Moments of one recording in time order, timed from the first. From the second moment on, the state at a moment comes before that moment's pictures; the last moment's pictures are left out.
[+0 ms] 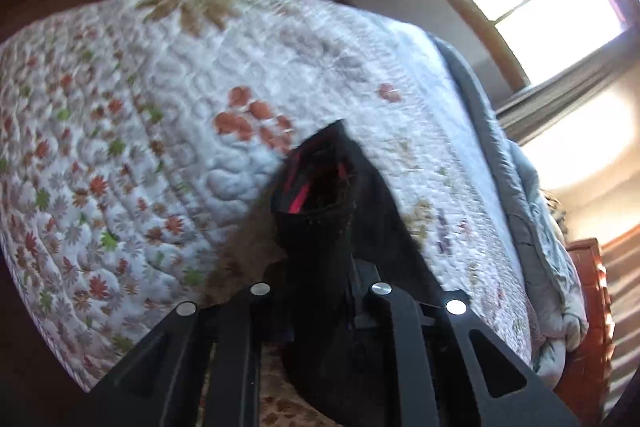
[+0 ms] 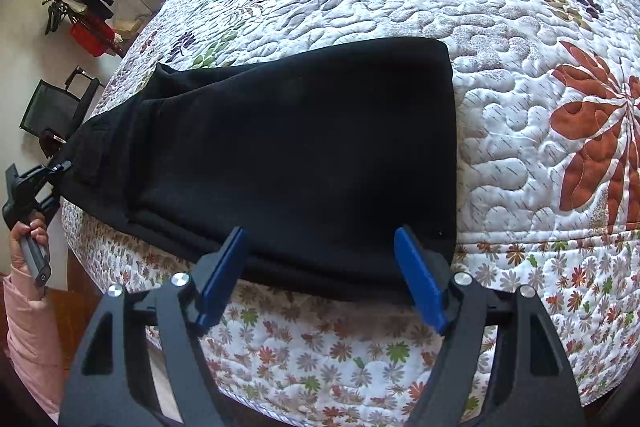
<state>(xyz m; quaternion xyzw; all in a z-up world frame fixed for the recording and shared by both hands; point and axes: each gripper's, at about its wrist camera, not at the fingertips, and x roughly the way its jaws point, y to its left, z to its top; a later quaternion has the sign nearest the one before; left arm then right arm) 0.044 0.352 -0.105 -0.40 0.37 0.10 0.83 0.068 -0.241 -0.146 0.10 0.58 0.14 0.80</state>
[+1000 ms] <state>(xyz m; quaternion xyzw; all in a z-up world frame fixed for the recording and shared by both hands) 0.043 0.056 -0.092 -0.05 0.42 -0.12 0.90 0.062 -0.249 -0.145 0.13 0.57 0.16 0.80</state>
